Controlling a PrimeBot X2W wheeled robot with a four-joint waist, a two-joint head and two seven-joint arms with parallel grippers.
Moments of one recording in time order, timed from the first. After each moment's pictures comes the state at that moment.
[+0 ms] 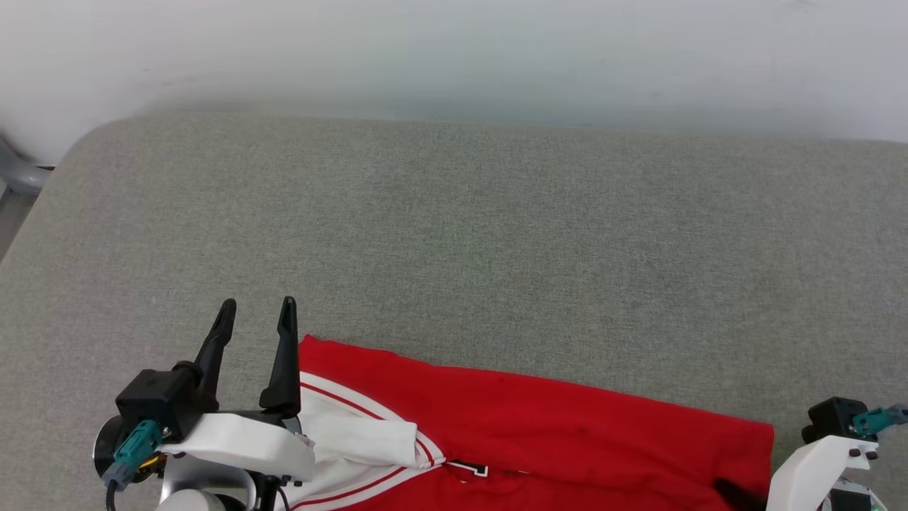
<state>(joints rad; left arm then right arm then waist) -0.10 0.48 -0.44 -0.13 -0.66 0.36 -0.24 0.04 -0.18 -0.09 0.14 0.52 0.13 0.83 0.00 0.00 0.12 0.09</state>
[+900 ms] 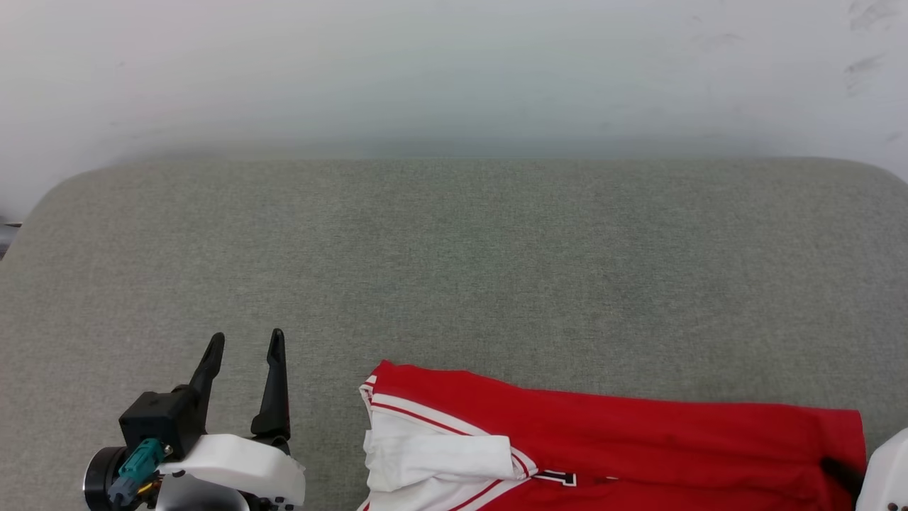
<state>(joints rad) -0.05 0.50 -0.45 -0.11 -0.65 0.41 -0.22 0.01 -0.27 -0.27 0.14 0.52 0.13 0.82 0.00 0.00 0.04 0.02</state>
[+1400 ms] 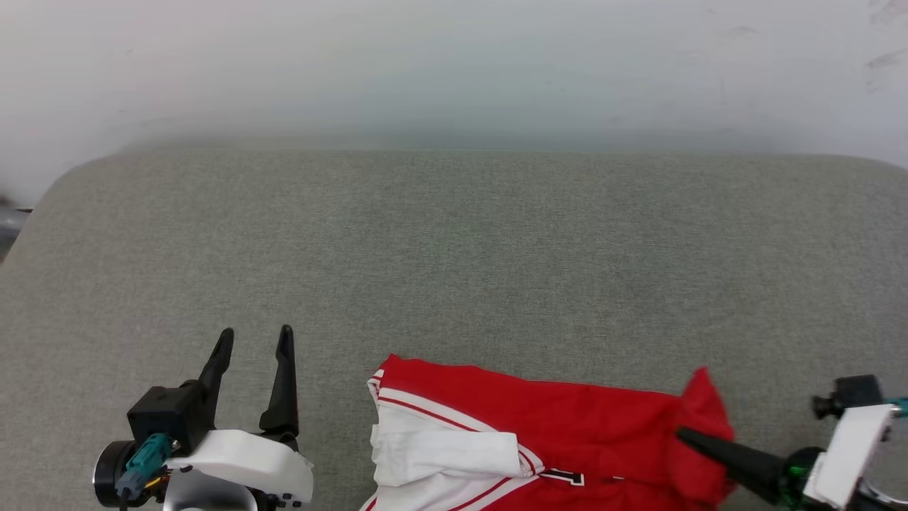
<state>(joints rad) -0.06 0.50 -0.46 -0.11 -0.65 0.40 -0.22 -0.06 -0.06 -0.35 0.13 1.17 0.13 1.15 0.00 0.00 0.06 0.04</state>
